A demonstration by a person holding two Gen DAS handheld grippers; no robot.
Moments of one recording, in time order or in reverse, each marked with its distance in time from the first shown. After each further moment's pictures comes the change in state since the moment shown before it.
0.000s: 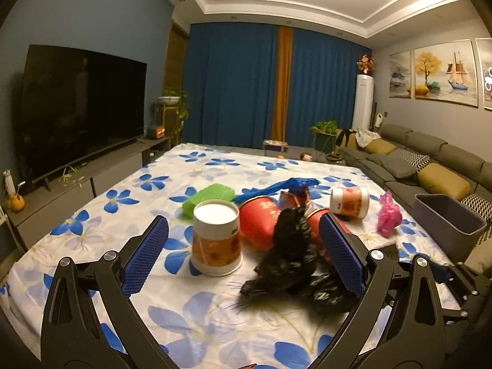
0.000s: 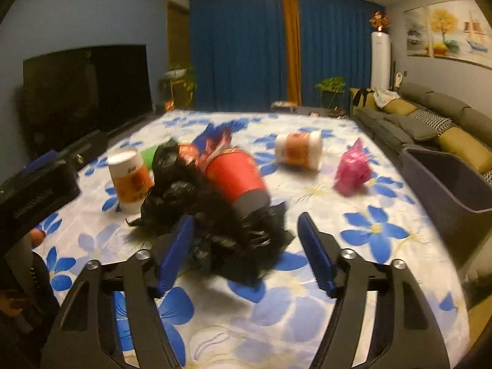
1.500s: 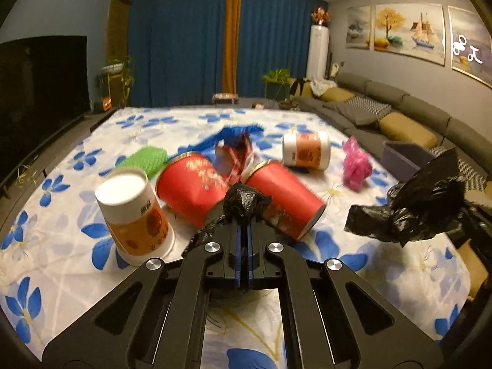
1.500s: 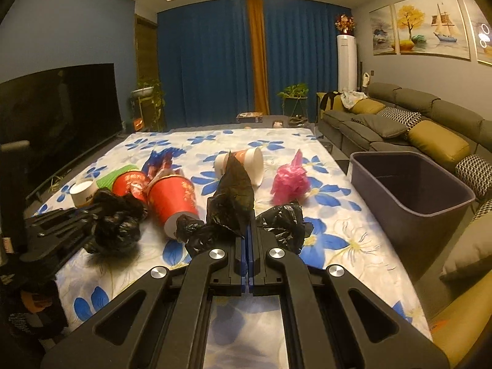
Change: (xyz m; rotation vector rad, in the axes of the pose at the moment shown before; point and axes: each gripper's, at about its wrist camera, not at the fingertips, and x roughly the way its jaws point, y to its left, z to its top) left arm 0.057 -0.053 -0.012 0.117 0.216 -0.223; right arm -0.045 -0.072 0.011 0.098 -0.103 -0.141
